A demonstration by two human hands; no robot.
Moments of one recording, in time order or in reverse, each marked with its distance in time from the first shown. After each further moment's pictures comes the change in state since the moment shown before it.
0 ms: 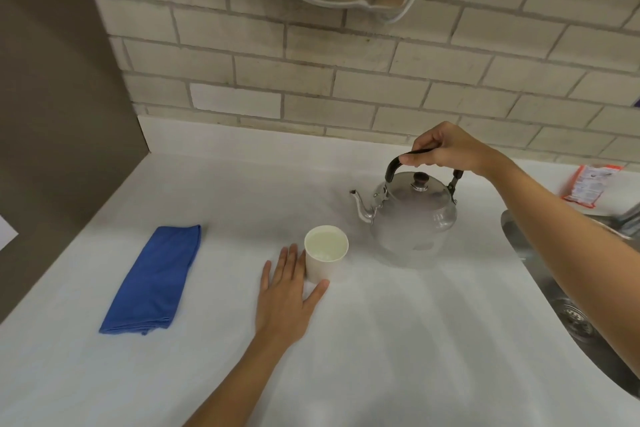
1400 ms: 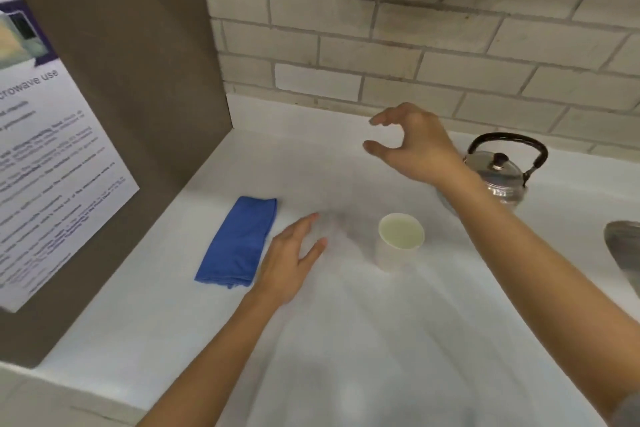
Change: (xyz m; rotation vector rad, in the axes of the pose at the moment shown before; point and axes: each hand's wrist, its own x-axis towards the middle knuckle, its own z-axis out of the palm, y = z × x) left_hand -0.023 -0.068 -0.097 -0.538 0.085 -0.106; right_hand 0.018 -0.136 0.137 -0.161 0.230 -0.186
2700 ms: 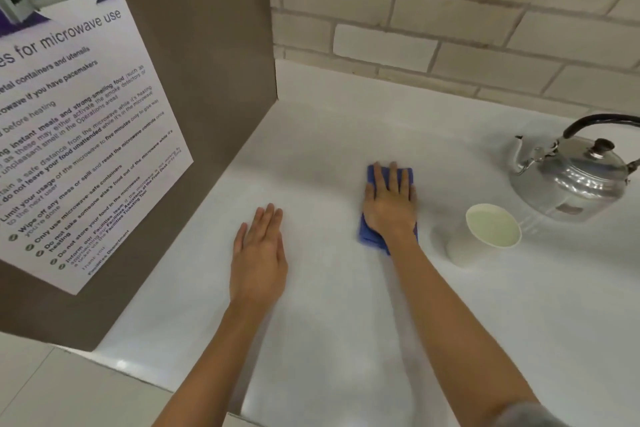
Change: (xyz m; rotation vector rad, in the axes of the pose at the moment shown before) left_hand -0.032 -0.101 -0.075 0.580 0.203 -0.181; right_hand -0.016 -0.004 0.240 -0.257 -0.184 0.365
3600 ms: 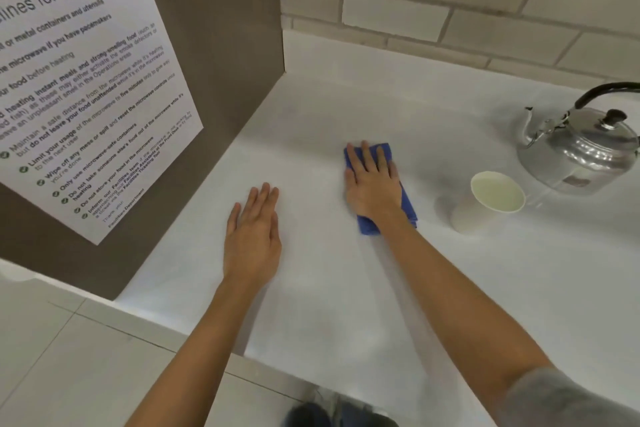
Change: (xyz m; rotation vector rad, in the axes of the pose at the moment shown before) left_hand -0.025 -0.014 -0.014 -0.010 -0.018 -0.004; right_hand -0.030 -0.024 -0.002 -0.102 -0.071 -0.230
